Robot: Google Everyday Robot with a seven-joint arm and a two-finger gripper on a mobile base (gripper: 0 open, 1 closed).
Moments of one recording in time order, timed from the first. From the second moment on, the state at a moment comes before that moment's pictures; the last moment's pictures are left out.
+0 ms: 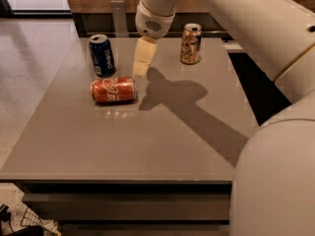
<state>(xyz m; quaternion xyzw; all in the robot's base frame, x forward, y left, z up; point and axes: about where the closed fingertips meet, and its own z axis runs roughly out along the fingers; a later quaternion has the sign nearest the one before) 0.651 0.035 0.916 -0.68 0.71 0.04 0.19</state>
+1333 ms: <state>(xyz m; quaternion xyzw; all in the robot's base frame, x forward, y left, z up) 0.623 0.112 0.856 -0.71 0.70 0.04 0.11</state>
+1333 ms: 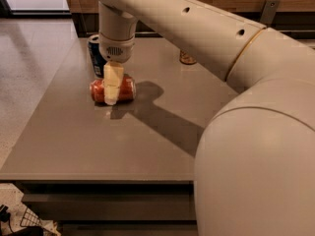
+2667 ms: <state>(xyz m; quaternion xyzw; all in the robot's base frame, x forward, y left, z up) 0.612 0.115 0.833 -0.71 0.70 0.03 0.08</state>
